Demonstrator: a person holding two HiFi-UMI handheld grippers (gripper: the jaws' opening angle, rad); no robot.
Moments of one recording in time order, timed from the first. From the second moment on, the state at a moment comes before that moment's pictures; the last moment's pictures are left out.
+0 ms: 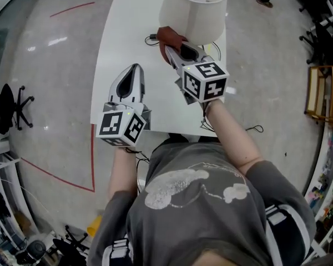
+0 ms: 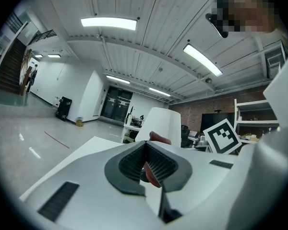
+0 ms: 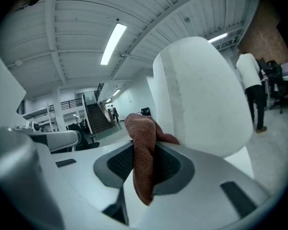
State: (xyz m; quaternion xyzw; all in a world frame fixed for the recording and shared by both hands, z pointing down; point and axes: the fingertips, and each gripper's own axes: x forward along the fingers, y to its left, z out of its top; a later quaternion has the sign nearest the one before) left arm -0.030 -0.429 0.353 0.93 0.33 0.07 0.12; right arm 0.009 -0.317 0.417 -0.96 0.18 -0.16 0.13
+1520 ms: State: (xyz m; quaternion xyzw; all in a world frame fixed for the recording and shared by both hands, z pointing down) left arm -0.126 -0.287 0.360 0.98 0.15 0.05 0.13; right arm -0.087 -0.200 0.410 -0.89 0.43 -0.17 0.07
